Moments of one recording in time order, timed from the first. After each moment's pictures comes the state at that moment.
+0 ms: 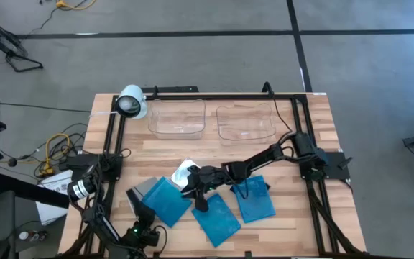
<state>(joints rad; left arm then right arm) -1.08 2.19 1.38 -1.24 -0.64 -0.84 0.21 2.17 1.27 0.44 -0.14 0.18</state>
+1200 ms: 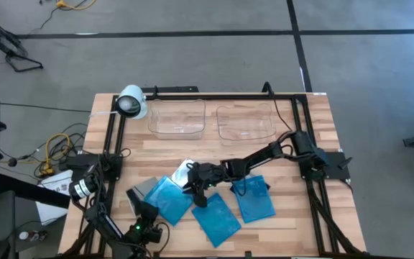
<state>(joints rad) -1.05 2.19 1.35 -1.23 -0.71 -0.82 0.18 2.17 1.27 0.37 -0.11 0.27</state>
